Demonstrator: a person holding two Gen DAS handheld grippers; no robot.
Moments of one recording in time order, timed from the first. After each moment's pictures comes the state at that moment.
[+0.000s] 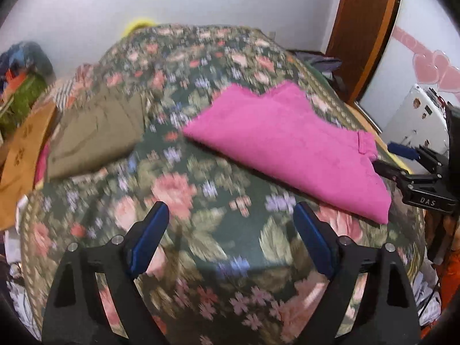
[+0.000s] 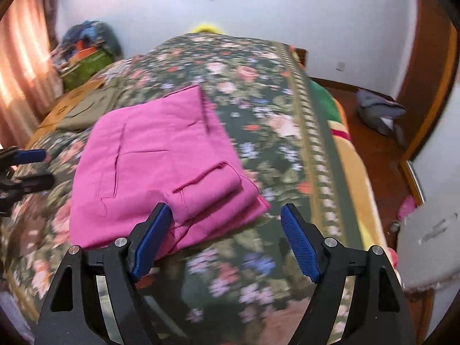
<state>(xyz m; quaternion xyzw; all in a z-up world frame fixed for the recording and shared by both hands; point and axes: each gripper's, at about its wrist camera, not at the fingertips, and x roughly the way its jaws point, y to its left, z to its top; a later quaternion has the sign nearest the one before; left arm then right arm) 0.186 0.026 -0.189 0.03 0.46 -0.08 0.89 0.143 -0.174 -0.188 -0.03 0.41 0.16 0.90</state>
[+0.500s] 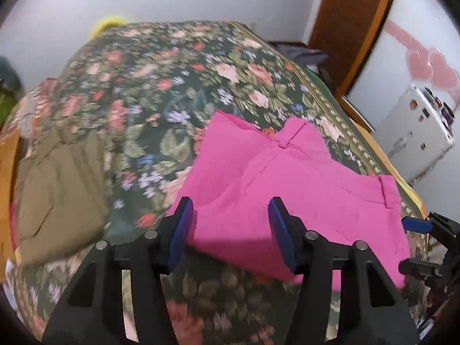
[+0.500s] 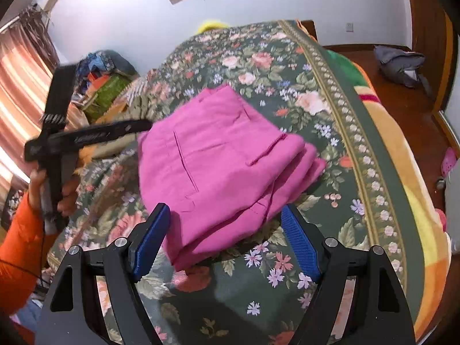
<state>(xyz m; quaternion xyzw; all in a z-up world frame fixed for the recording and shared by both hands) 0.323 0.016 -0.215 0.03 0.49 -0.15 0.86 0.141 -0.168 -0.190 0.10 0.46 0.22 0.86</state>
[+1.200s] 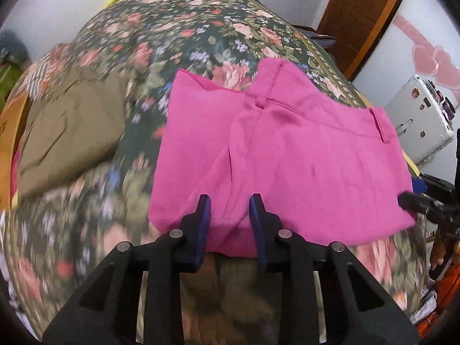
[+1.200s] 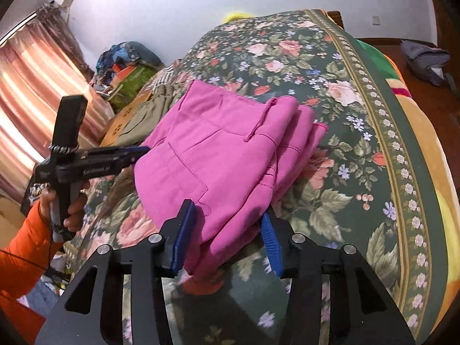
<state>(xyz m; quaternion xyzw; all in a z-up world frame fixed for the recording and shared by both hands) 0.240 0.052 -0.226 0.01 0.53 -0.12 0.84 0.143 -0.162 -0.196 0.12 0.45 0.30 0.83</state>
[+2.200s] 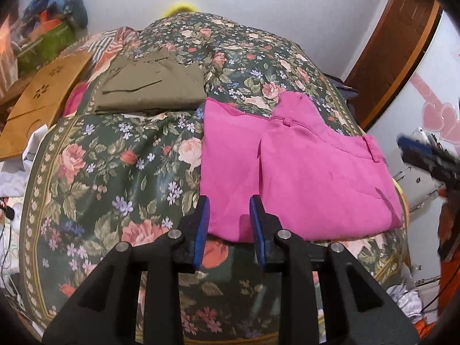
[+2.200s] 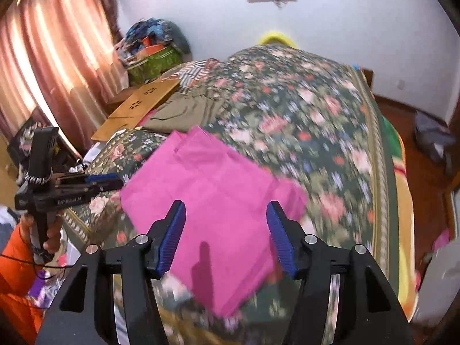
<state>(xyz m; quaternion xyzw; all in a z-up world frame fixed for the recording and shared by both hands) 0.103 0.113 -0.184 -0.09 0.46 -0.03 0.88 0.106 -0.098 -0.110 -0.04 0.40 0.33 0.85</state>
